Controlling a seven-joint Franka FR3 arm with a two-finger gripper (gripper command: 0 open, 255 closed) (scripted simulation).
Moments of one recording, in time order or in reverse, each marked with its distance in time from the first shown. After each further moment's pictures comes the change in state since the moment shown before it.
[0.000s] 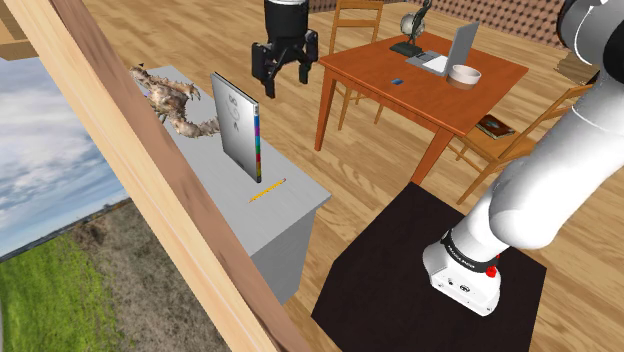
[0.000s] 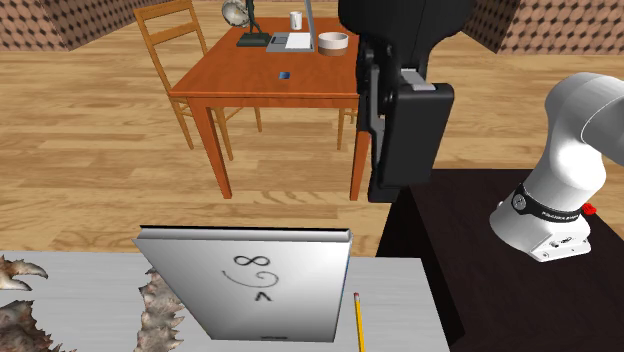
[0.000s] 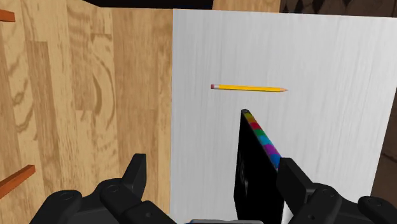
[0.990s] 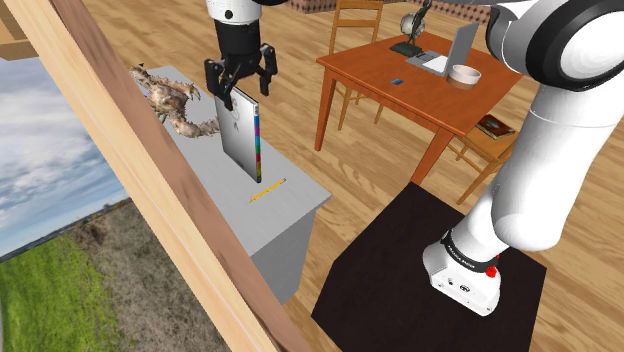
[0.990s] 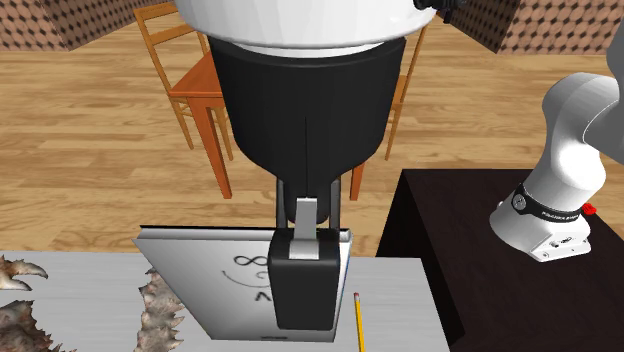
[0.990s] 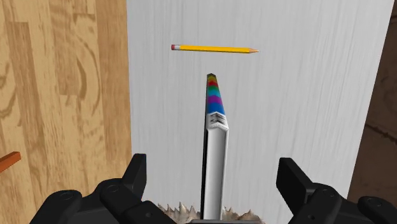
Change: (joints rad) arm 0.086 0.266 0.037 0.234 -0.119 0.024 0.120
